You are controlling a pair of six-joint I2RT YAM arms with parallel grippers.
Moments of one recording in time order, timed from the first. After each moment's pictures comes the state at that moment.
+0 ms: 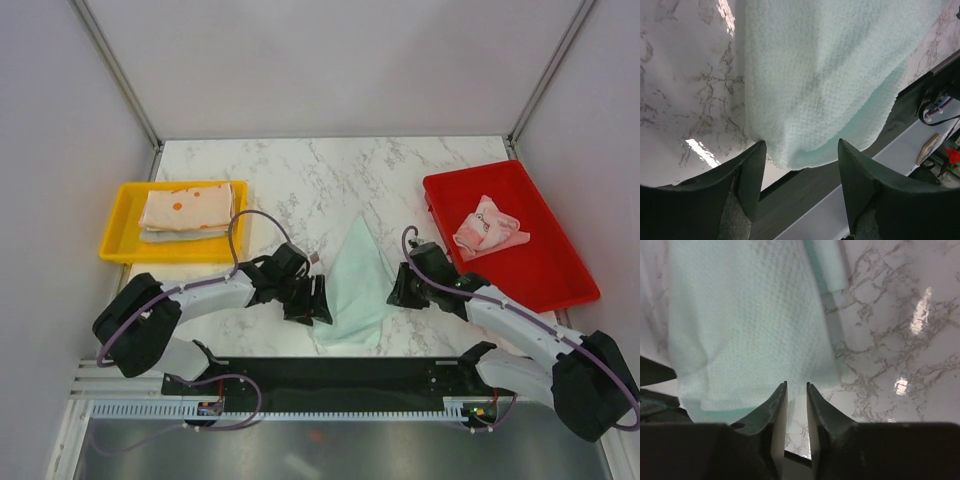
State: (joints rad) left arm -0.78 1.42 0.66 -0.28 0.40 -0.75; right arm 0.56 1.09 0.51 -0.40 -0.09 0.69
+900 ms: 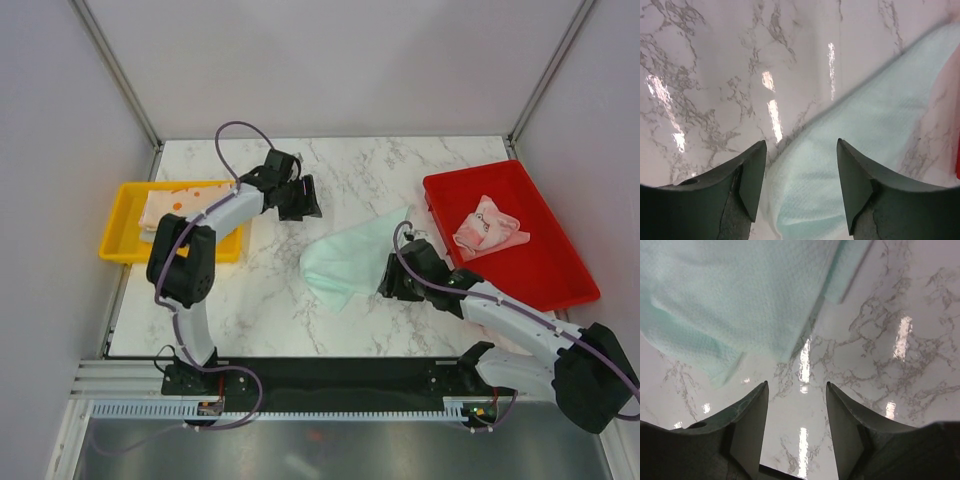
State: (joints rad) left arm -0.42 1.93 1.44 -0.43 0.21 -0.49; right arm 0.65 1.10 0.57 -0.38 0.08 0.71
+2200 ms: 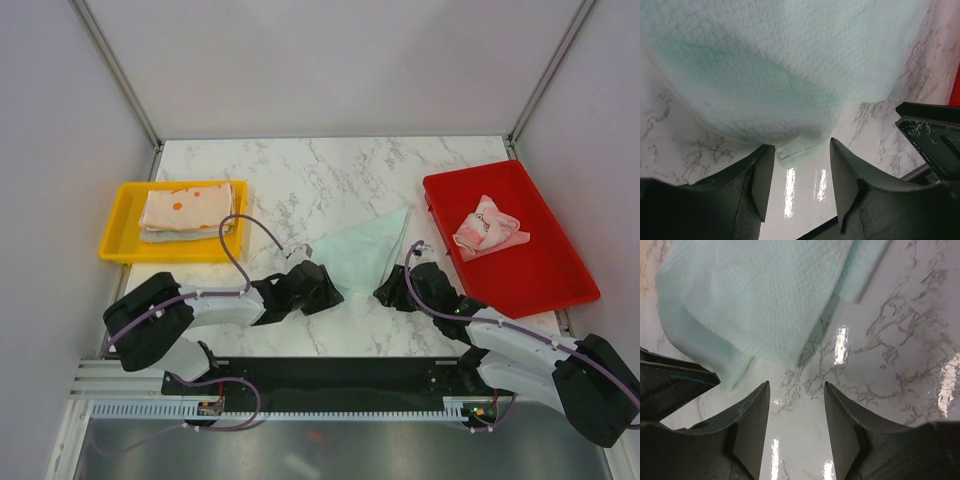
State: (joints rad) left arm -0.98 1.47 0.57 0.10 -0.15 -1.14; right arm 0.67 1.00 0.27 0.08 0.05 0.78
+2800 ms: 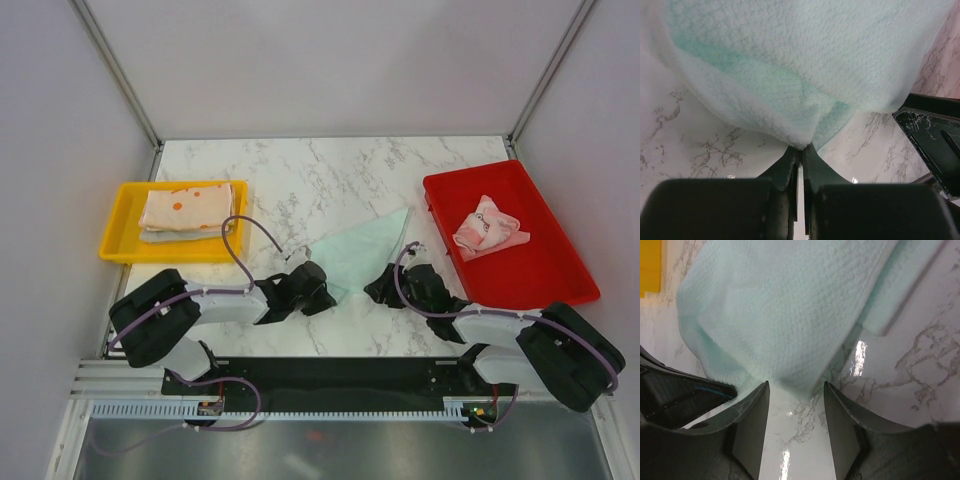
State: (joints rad) left arm -0.98 1.51 0.59 0.09 -0.17 -1.19; right arm 0.67 1.20 0.20 0.45 0.02 0.80
